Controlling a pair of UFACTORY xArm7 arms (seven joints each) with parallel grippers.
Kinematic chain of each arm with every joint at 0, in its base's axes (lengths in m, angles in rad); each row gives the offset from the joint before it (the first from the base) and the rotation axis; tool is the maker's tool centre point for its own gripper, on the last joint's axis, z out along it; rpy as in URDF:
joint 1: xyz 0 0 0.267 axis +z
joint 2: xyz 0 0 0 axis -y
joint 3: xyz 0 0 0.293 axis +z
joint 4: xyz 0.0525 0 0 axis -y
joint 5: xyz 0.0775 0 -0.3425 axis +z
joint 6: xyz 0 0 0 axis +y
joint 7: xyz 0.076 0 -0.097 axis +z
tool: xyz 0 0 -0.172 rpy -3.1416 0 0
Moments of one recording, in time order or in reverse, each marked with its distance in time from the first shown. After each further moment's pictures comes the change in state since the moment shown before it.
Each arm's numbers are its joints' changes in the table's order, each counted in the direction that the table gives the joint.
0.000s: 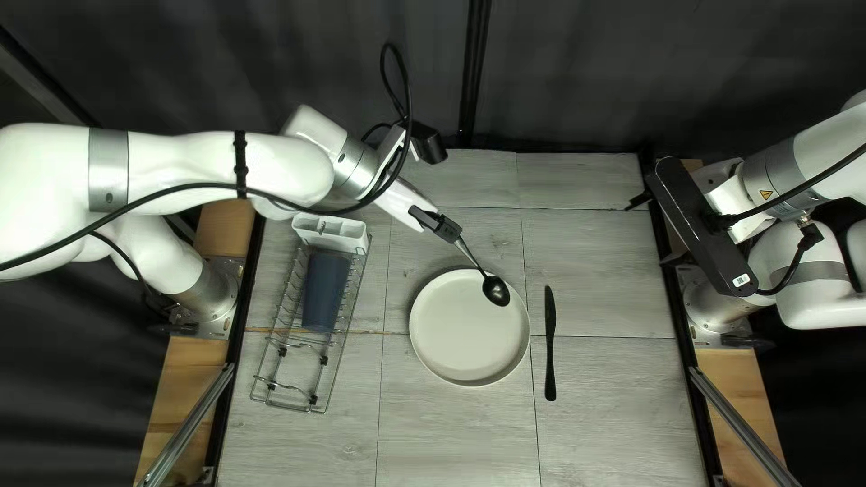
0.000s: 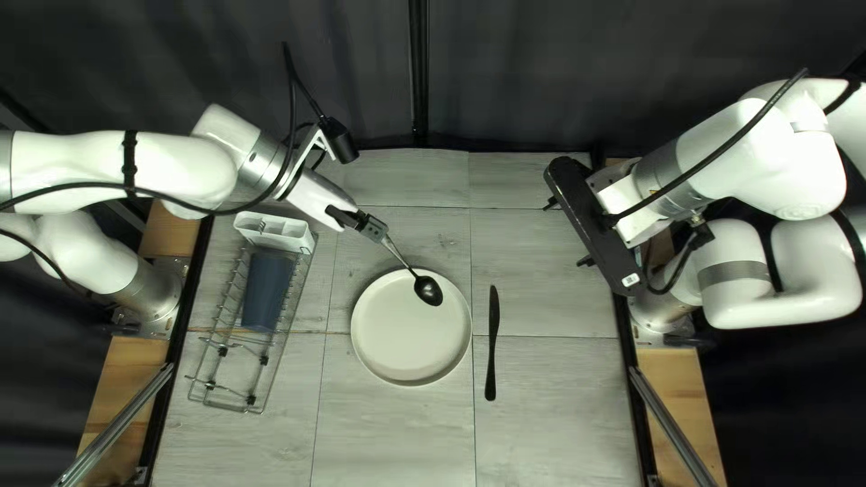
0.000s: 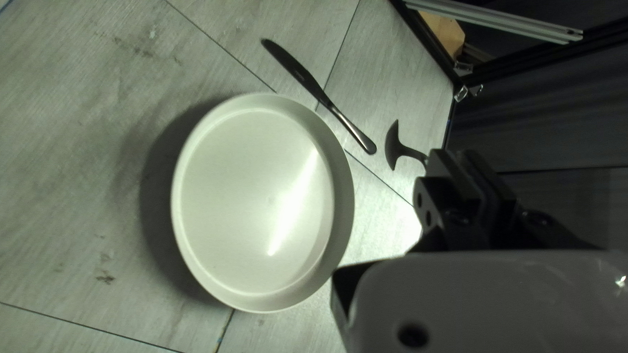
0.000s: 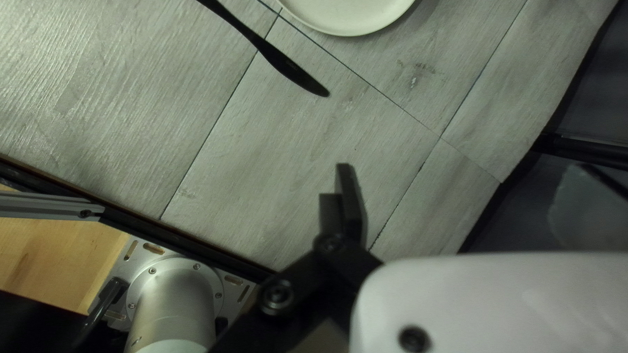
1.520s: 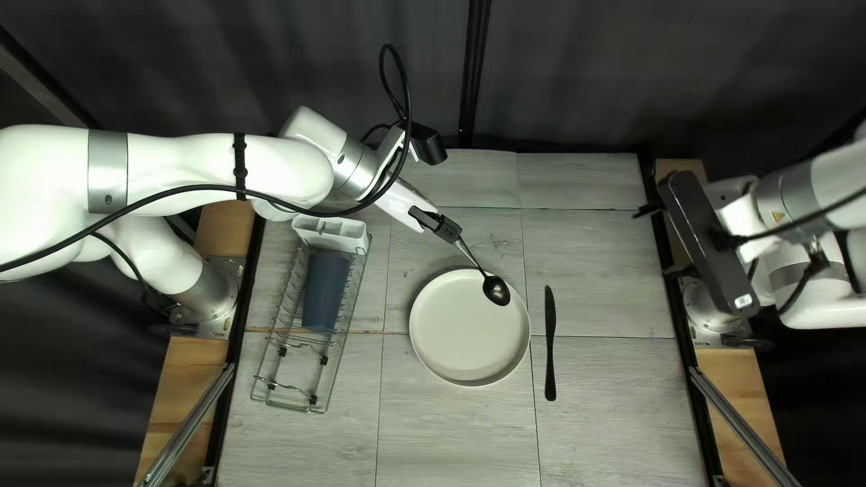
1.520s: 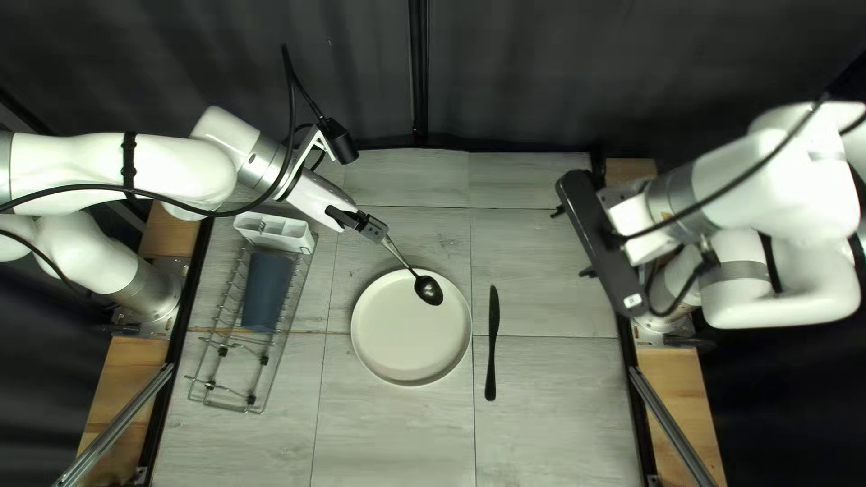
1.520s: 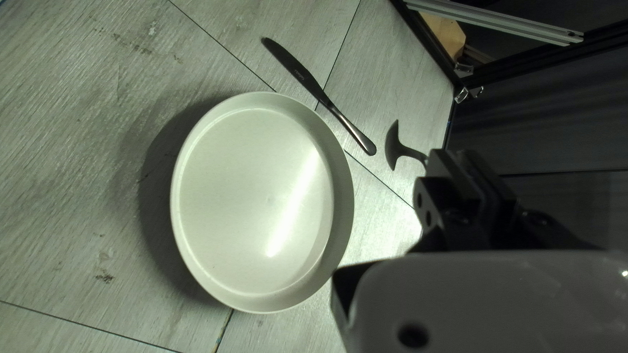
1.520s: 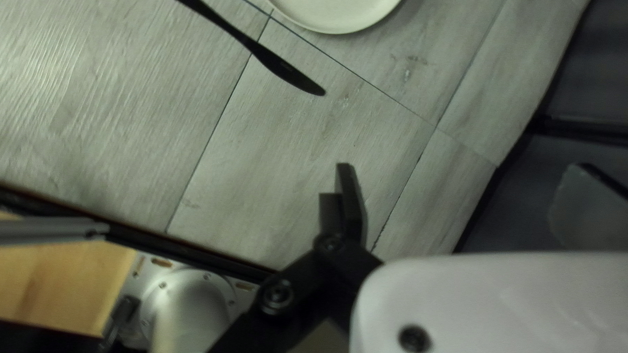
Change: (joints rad) left arm 0.000 0.000 0.000 0.000 0.000 0.000 0.000; right arm -0.047 0.050 0.214 -0.043 -0.009 -0.041 -0.251
